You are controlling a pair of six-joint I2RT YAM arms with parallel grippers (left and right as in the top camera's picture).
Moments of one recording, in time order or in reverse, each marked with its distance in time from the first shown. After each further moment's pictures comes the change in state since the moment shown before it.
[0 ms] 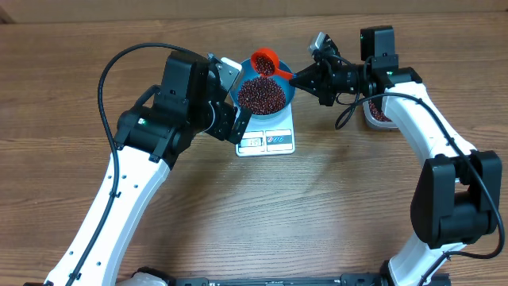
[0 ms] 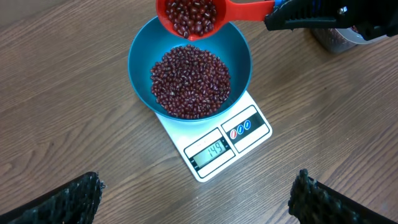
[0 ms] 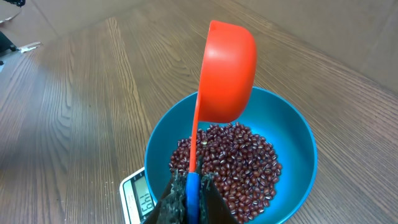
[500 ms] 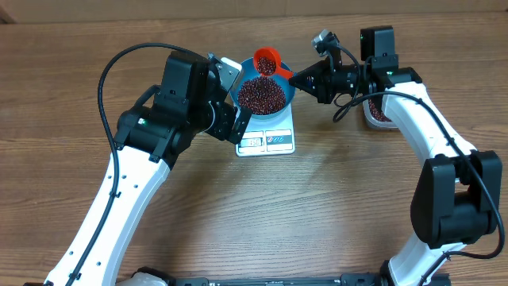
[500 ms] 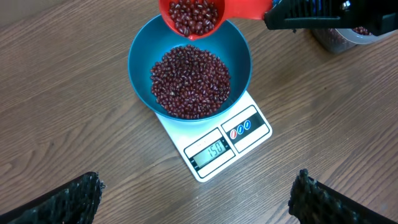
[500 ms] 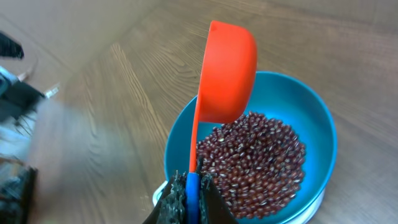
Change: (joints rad) left arm 0.000 0.000 0.000 0.000 0.000 0.000; right arm 0.000 0.000 0.000 -0.001 -0.005 0.302
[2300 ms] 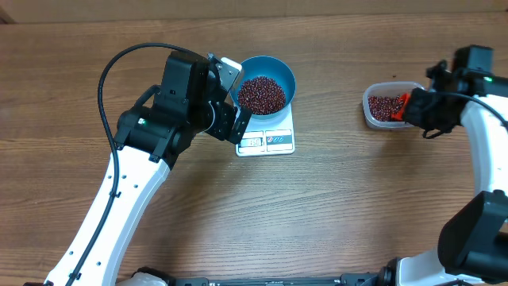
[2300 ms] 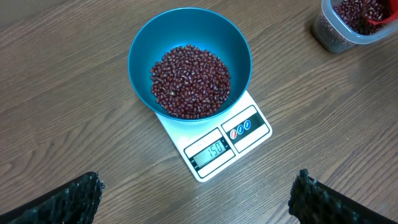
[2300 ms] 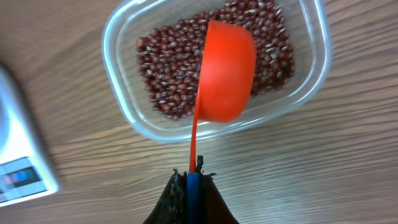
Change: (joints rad) left arm 0.000 0.000 0.000 0.000 0.000 0.000; right arm -0.351 -0.187 0.003 -0.651 0.825 0.342
